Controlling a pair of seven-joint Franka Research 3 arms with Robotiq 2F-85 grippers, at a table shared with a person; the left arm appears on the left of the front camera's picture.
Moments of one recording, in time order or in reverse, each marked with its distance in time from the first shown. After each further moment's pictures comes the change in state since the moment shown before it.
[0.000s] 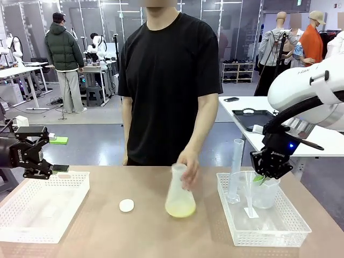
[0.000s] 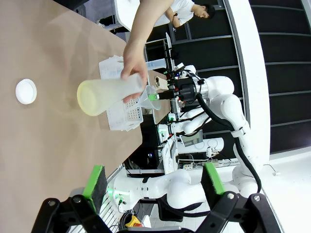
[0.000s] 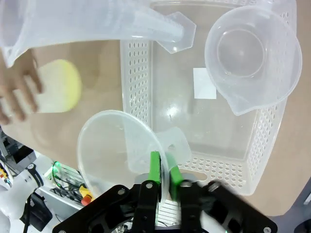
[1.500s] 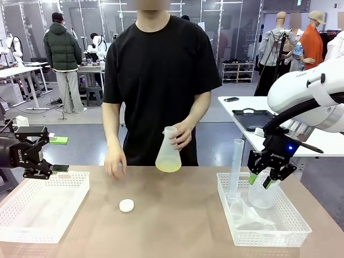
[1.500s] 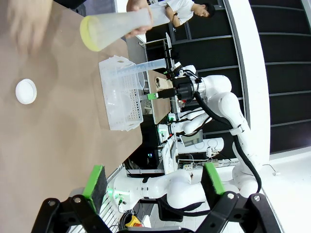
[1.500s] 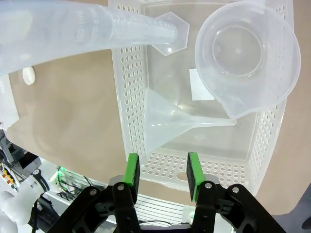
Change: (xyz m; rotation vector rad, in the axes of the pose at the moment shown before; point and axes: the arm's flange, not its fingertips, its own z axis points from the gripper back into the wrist) left arm 0.000 0.000 0.000 0.000 0.000 0.000; right arm 0.005 -0.006 -0.006 0.009 0.006 -0.049
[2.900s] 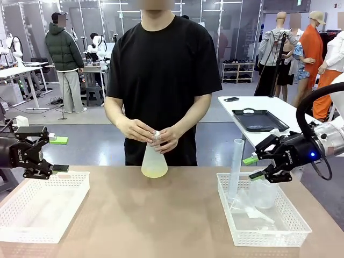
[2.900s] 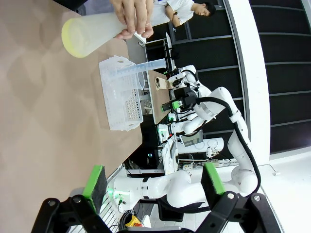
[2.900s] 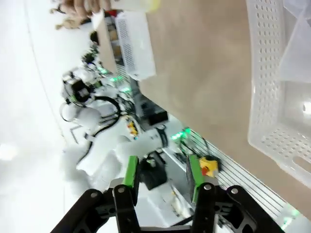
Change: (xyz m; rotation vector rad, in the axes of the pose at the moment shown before) left arm 0.000 0.000 0.000 0.000 0.000 0.000; right arm -0.036 -0.046 0.000 0.833 0.131 -0.081
